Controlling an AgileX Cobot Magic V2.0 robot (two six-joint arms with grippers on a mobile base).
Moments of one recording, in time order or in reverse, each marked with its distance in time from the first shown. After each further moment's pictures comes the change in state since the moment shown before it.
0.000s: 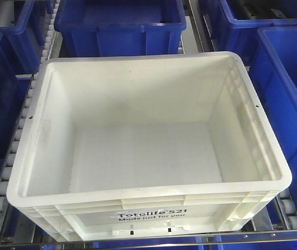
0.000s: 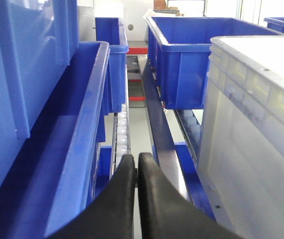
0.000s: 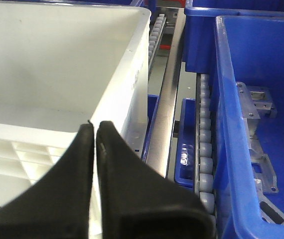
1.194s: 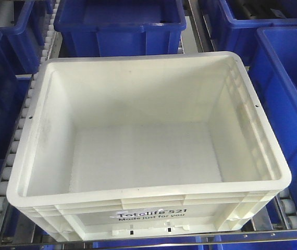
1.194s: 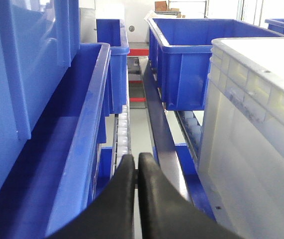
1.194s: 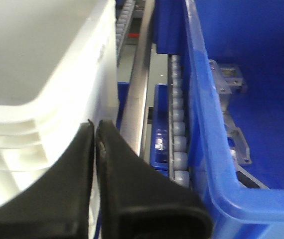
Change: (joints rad) left arm 0.002 0.000 0.000 0.000 0.000 0.000; right arm -0.158 -0.009 0.123 0.010 -0.088 0.000
